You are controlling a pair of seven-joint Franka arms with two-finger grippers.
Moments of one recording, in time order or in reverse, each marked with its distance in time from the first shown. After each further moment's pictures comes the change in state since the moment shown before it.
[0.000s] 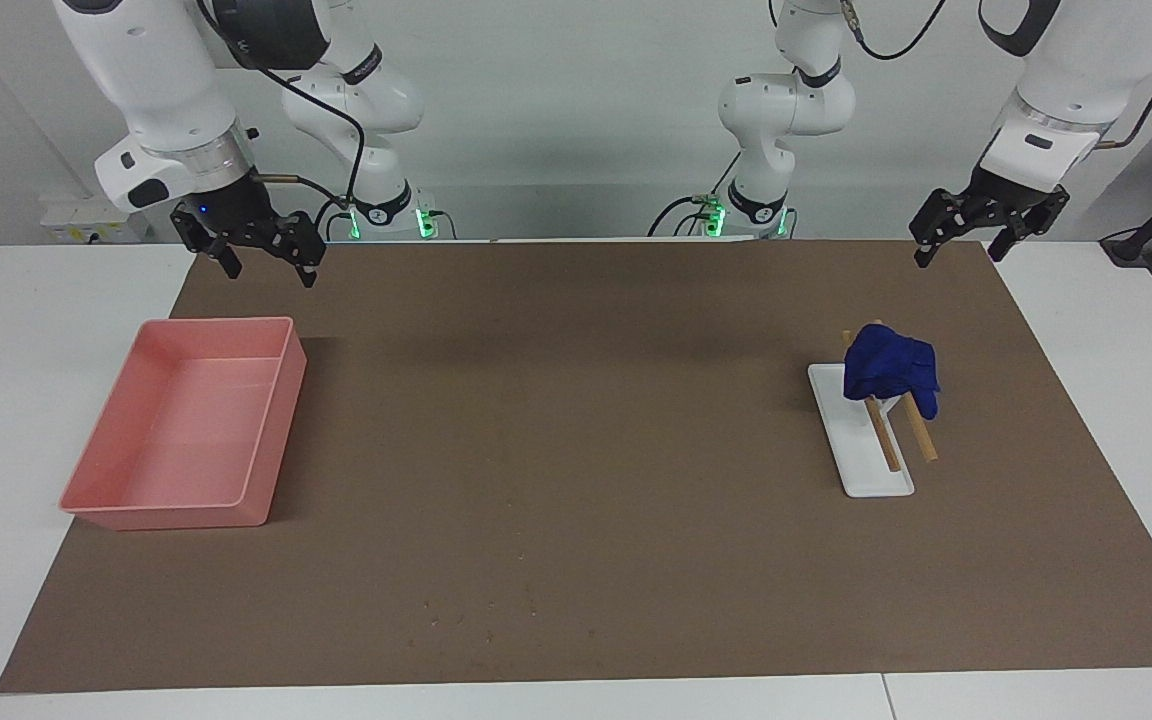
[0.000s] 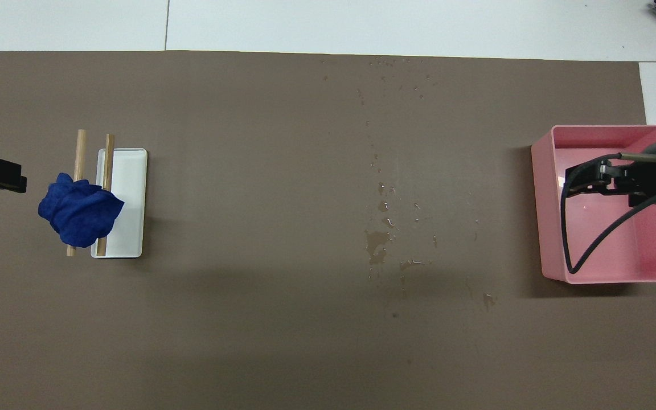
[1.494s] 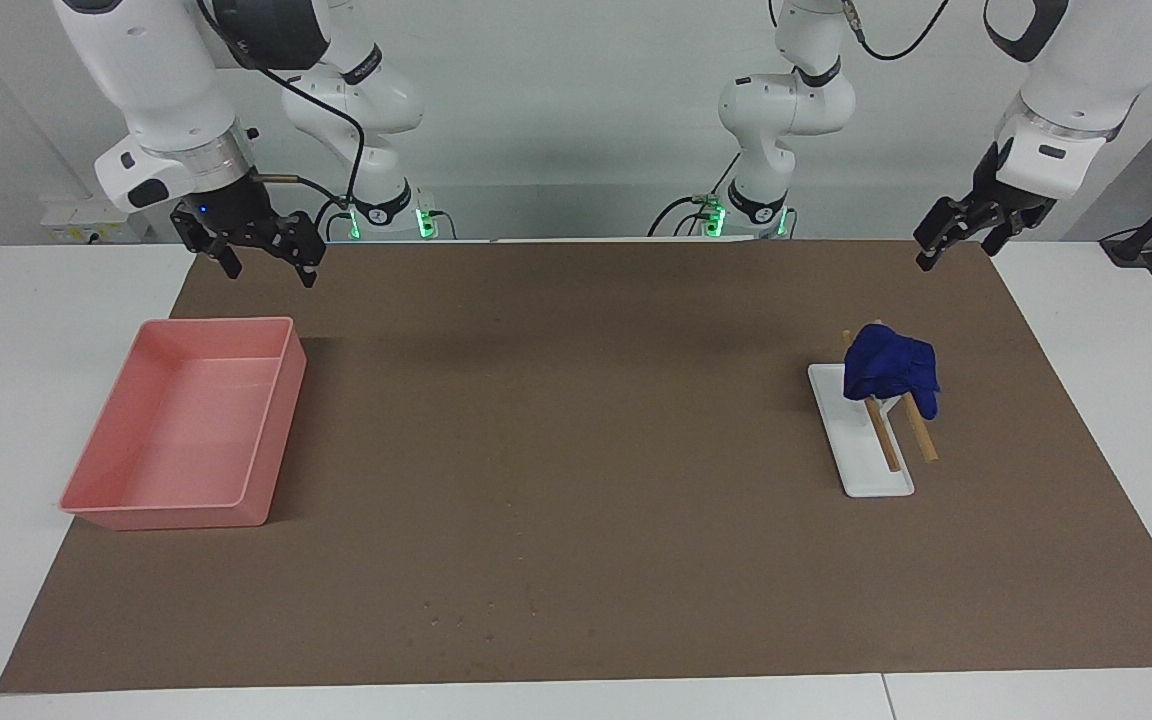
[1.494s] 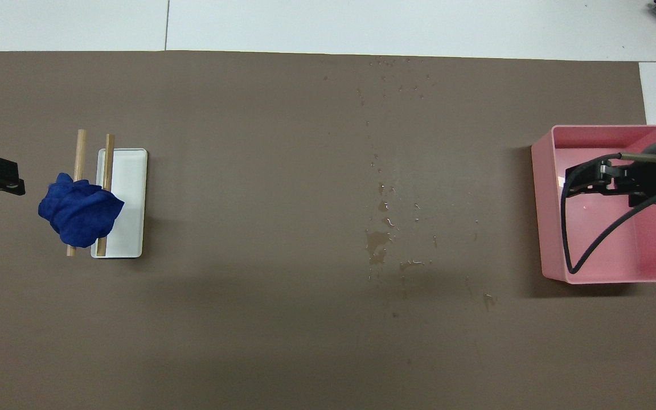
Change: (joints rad) left arm 0.014 -0.014 0.003 -0.038 -0.008 -0.015 -0.227; right arm 0.000 0.000 0.000 0.000 0.000 0.000 0.000
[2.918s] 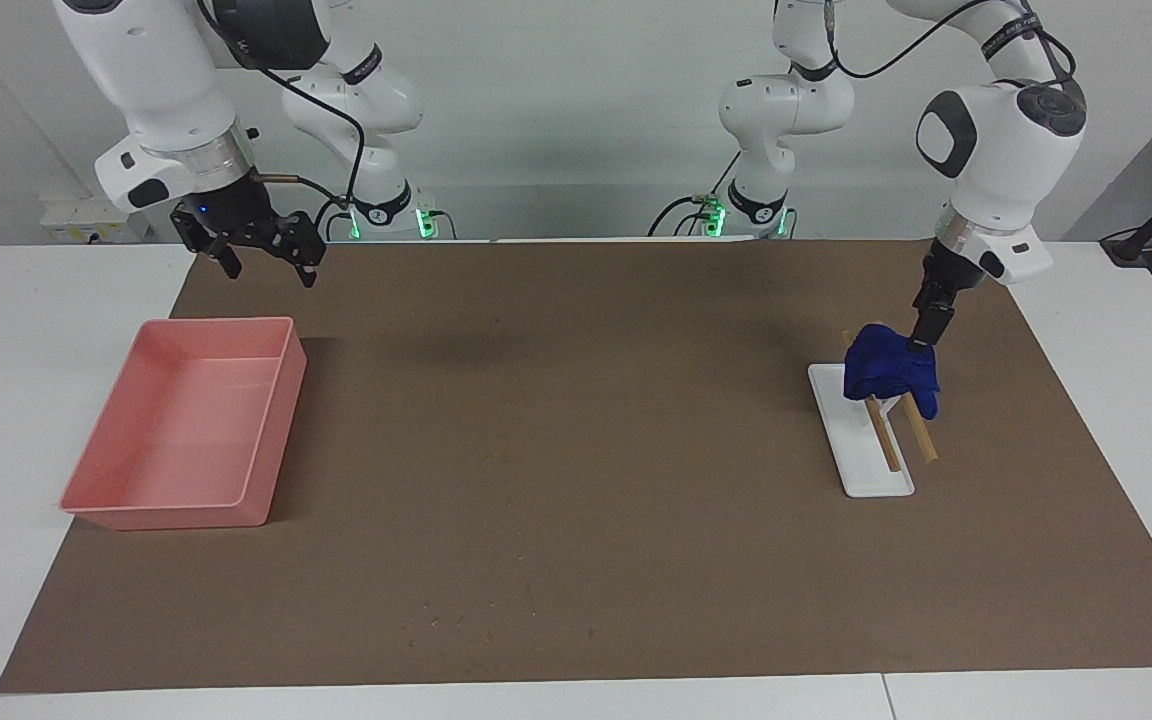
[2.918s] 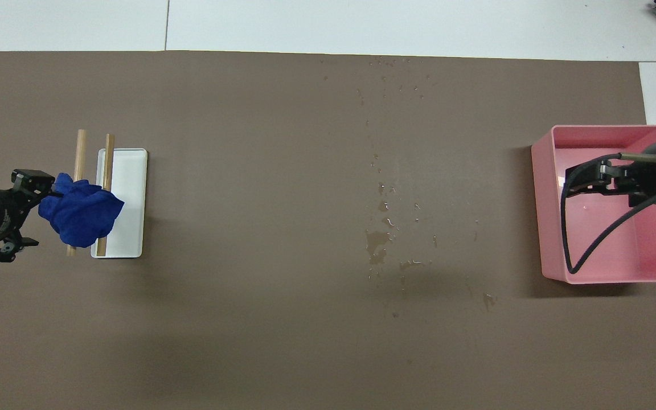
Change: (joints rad) left arm 0.071 -0.086 0.000 -0.558 -0.001 0.602 -0.813; right arm 0.000 0.000 0.000 0.000 0.000 0.000 0.000
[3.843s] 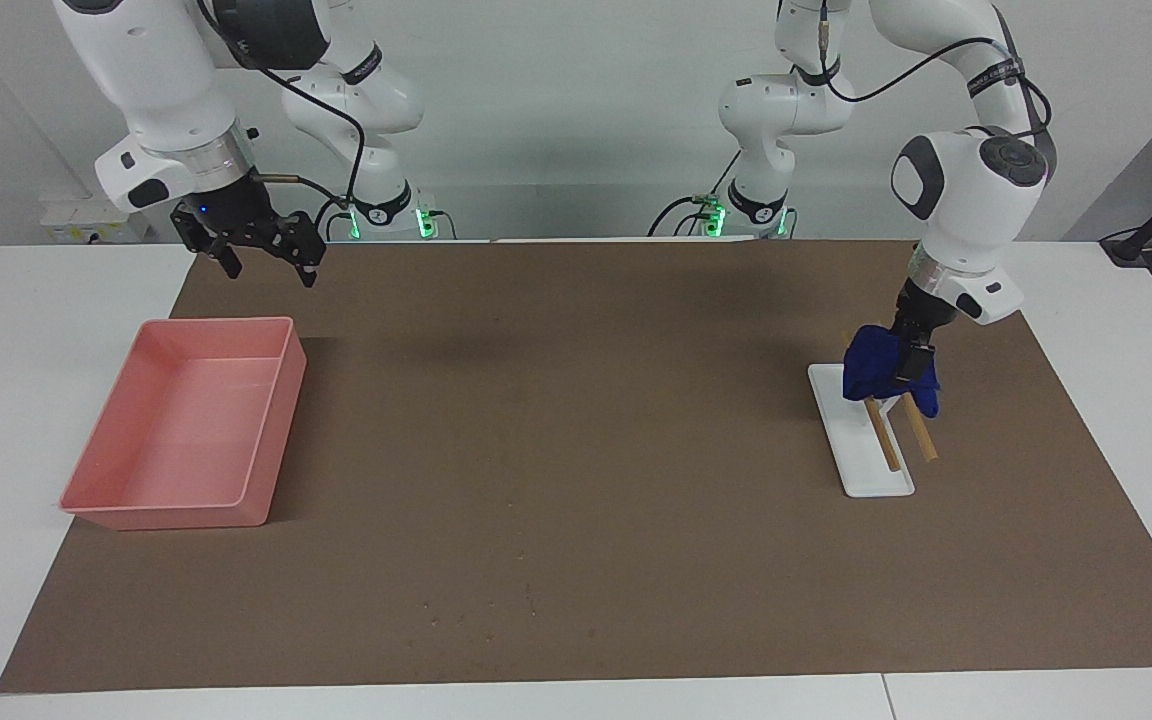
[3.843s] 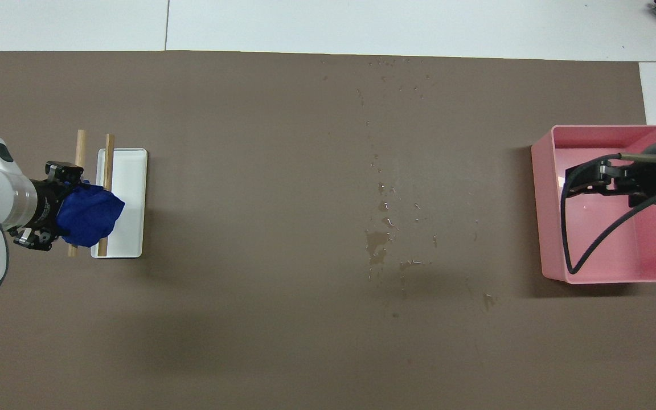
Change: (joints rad) left arm -0.035 0.078 -0.016 -0.007 -0.001 0.087 -0.101; right arm 0.000 0.000 0.000 0.000 0.000 -0.002 0.000
